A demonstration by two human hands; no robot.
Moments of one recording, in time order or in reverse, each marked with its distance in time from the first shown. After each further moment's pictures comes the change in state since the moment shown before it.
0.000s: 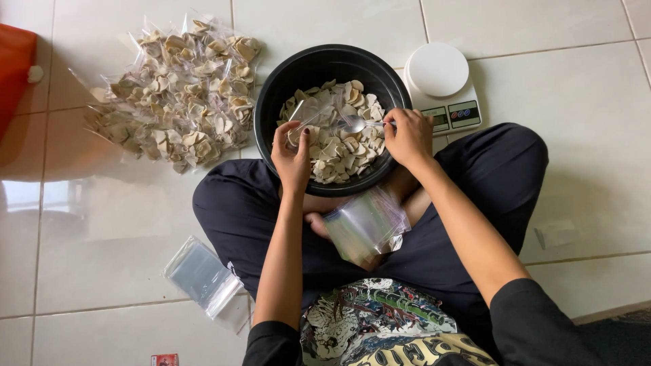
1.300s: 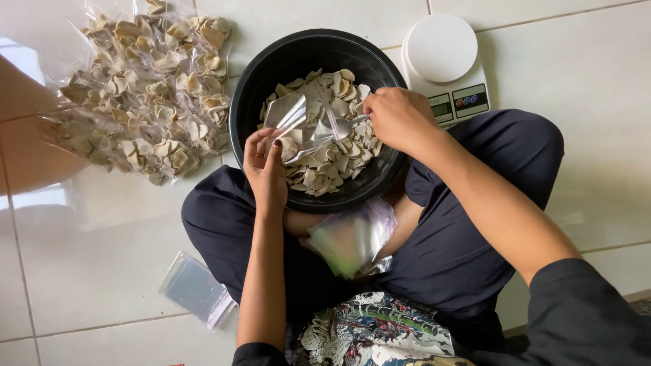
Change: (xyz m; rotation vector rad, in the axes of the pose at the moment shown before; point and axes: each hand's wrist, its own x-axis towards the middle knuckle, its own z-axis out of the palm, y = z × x) left_hand 0.016 0.007 -0.008 -0.383 -0.066 -0.271; right_hand 0.074 -0.042 -0.065 -0.094 -0.528 -0.164
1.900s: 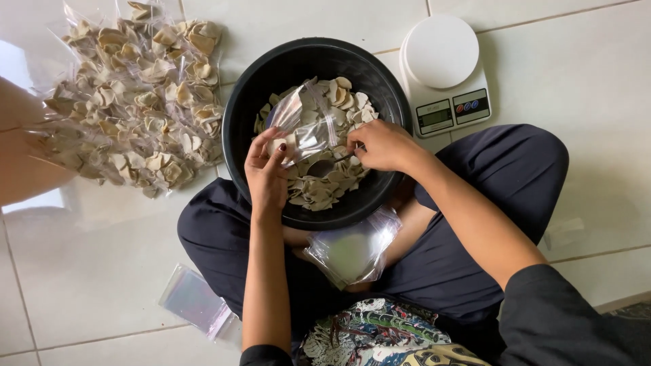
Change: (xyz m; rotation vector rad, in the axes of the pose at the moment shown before) left_hand 0.024 -0.009 0.013 -0.205 0.040 -0.207; right_hand 0.005 -0.001 0.020 0.374 -0.308 -0.047
